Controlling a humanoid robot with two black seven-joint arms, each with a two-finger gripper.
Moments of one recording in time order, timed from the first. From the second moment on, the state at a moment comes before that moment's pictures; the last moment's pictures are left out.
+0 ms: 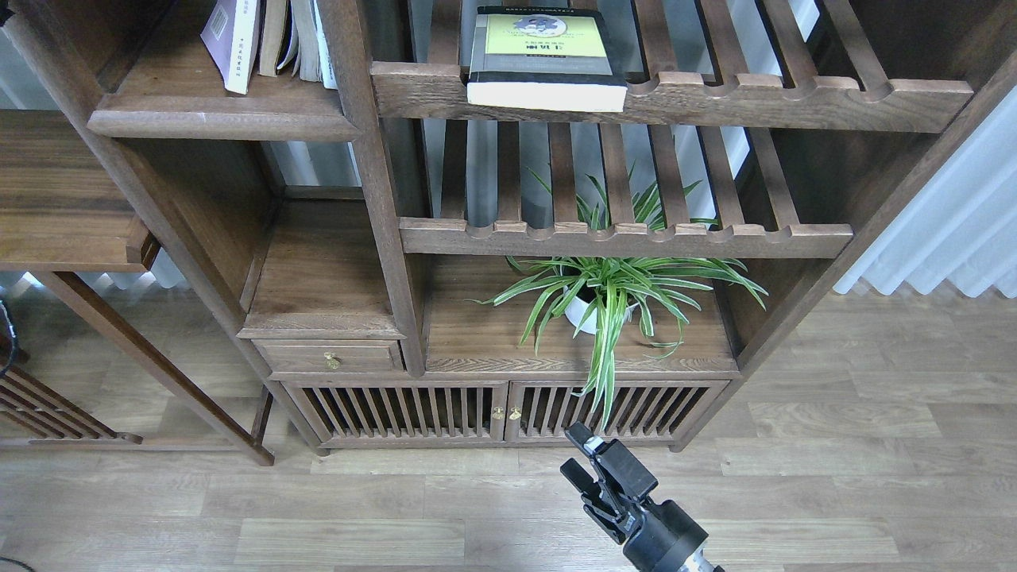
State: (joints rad) left arm -1.28 0.42 -1.11 -0.54 0.51 -0.48 0.12; right arm -0.23 -0.15 0.91 1.24 0.27 0.58 -0.14
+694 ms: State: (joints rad) left arm -1.16 0.41 -1.08 -0.52 0.56 -0.49 -0.14; right arm -0.22 -0.13 0.91 1.24 0.28 0.58 -0.14
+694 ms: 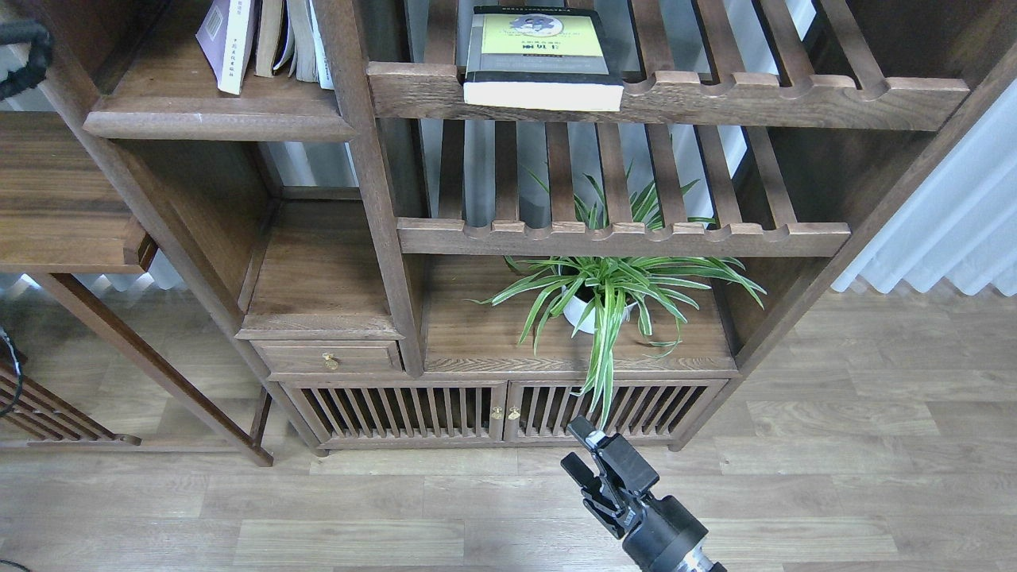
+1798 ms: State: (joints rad) left arm -1.05 0.40 -1.08 -0.60 0.59 -0.49 -0.20; right arm -0.21 -0.12 0.91 1.24 0.31 0.58 -0.14
